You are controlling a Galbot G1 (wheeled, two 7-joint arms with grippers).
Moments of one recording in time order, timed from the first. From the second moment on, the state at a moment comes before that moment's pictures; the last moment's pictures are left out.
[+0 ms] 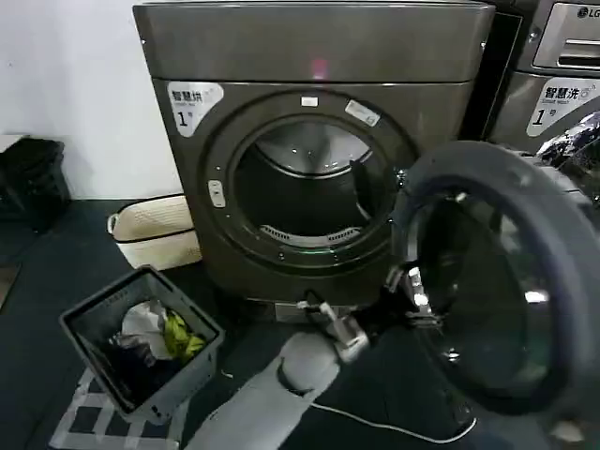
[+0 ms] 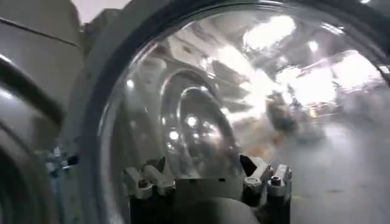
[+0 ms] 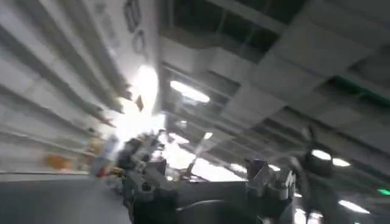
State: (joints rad) left arm 0.64 -1.47 0.26 -1.53 -0.12 -0.15 0.29; right arm -1.76 1.27 2.23 1.48 0.22 0.16 0.14
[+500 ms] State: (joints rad) left arm 0.51 -1.61 0.31 -1.34 -0.12 -0.16 0.29; right arm -1.80 1.27 2.32 1.41 0.23 0.20 0.14
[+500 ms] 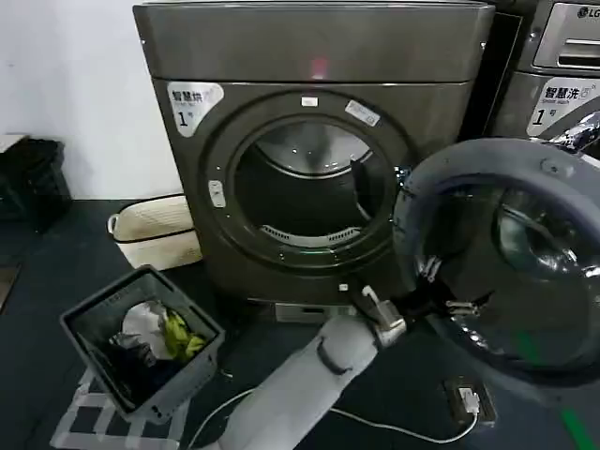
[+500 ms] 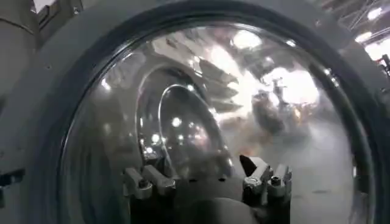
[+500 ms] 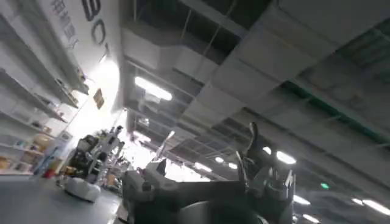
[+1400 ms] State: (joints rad) left arm 0.62 -1.38 0.27 -1.67 -0.22 -0.08 0.30; right arm -1.81 1.23 2.33 1.37 0.23 0.23 0.12
